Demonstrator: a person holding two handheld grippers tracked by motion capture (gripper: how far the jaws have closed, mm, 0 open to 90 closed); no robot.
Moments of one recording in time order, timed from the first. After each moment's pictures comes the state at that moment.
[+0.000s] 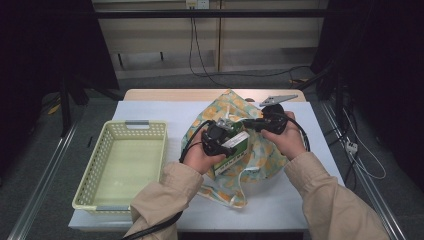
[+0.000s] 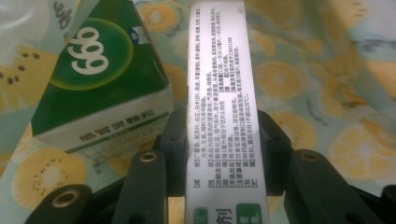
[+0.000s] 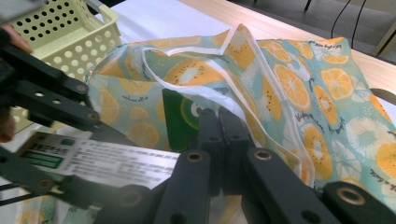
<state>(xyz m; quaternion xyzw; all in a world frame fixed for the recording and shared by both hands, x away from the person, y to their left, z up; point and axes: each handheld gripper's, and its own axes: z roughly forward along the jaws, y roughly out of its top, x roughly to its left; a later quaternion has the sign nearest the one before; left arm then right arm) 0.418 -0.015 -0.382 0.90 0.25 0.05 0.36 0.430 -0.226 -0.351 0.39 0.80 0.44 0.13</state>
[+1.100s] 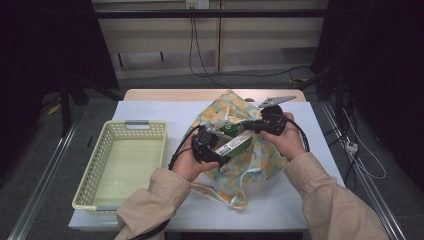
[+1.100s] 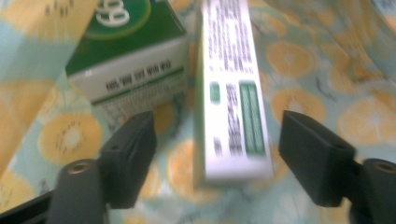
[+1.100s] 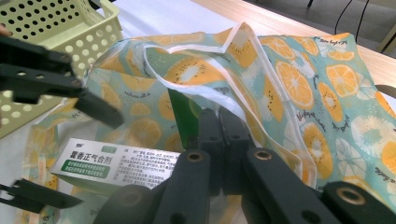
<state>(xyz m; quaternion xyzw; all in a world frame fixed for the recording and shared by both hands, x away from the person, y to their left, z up) 0.399 0.016 -0.383 0.89 0.27 0.05 0.36 0.430 -0.224 -0.355 0.39 0.81 0.43 0.13</state>
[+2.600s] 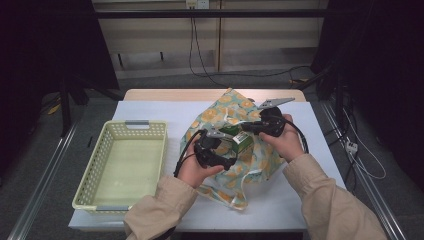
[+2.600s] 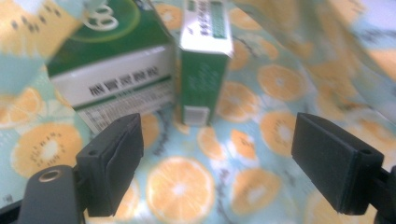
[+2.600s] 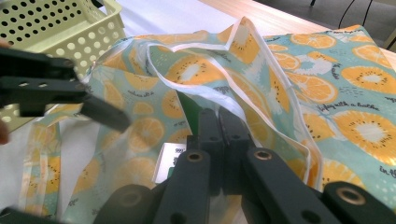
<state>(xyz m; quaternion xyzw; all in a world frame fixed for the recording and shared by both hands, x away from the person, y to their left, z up) 0.387 0.007 -0.394 0.87 0.28 0.06 0.40 0.429 -0.222 -0.360 0.38 0.81 0.43 0.12</state>
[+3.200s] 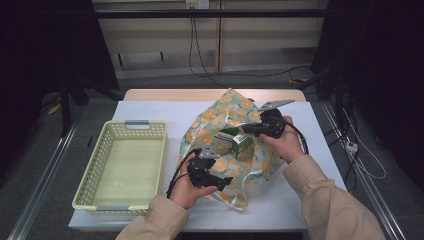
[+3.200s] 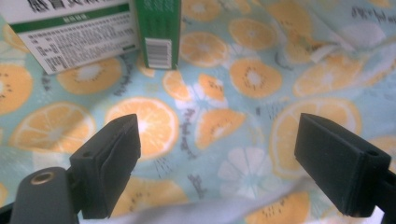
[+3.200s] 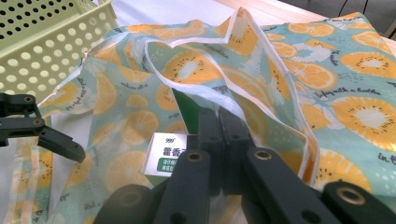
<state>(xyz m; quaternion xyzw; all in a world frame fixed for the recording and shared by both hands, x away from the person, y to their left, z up) 0.353 0.026 -0.425 0.87 0.28 0.04 0.41 0.430 -0.225 -0.368 0.39 0.81 0.42 0.12</state>
